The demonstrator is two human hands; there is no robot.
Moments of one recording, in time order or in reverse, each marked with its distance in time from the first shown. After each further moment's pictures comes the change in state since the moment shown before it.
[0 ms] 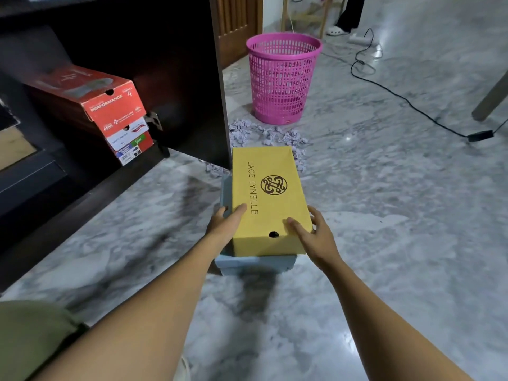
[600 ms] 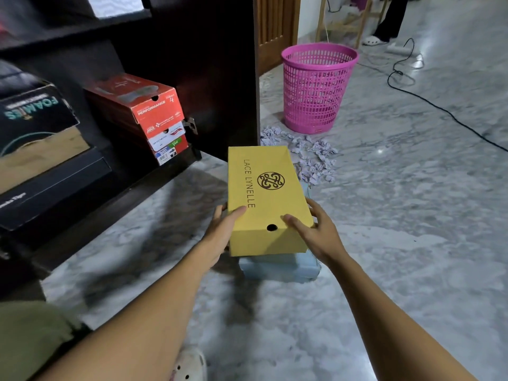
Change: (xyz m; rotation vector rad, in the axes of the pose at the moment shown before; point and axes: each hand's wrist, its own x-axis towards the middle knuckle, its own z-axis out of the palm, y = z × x) left_hand -0.020 -0.008 -0.054 -0.331 0.026 0.012; right_hand 0.010 -0.042 0.039 0.005 -0.199 -0.143
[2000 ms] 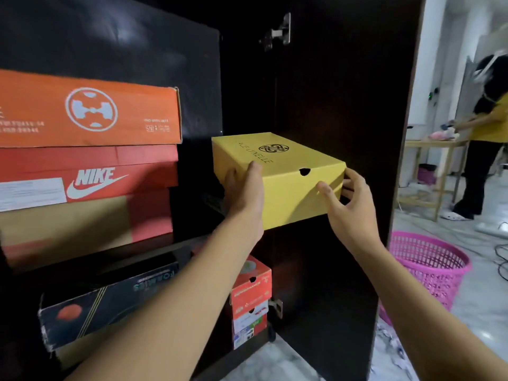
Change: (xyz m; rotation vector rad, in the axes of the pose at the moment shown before) left_hand -0.002 0.438 -0.158 -0.478 0.418 0.657; right_hand 0.197 -0.433 0.129 0.028 0.242 -0.749
